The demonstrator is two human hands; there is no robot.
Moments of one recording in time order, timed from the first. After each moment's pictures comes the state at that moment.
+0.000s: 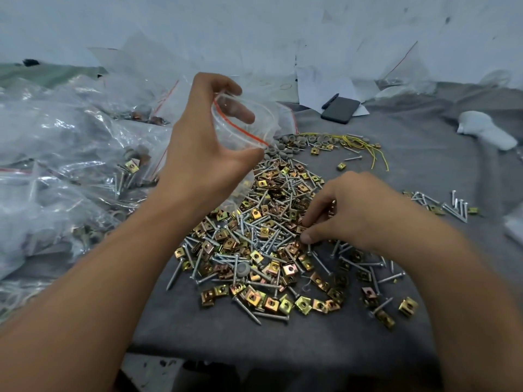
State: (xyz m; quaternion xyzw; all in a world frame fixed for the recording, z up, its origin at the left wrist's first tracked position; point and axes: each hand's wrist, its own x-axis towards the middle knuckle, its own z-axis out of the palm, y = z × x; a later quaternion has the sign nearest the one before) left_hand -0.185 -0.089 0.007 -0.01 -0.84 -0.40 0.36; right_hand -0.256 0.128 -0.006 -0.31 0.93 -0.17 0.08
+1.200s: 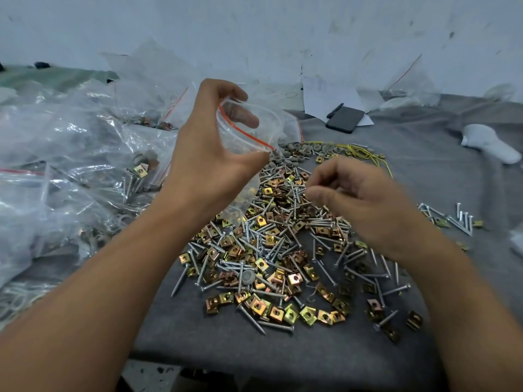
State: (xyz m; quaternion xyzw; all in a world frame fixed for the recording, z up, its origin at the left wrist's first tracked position) left_hand -0.182 -0.091 0.011 0.00 -0.83 -0.43 0.36; right_hand -0.261 0.133 -0.020 -0.38 0.77 -0.50 0.04
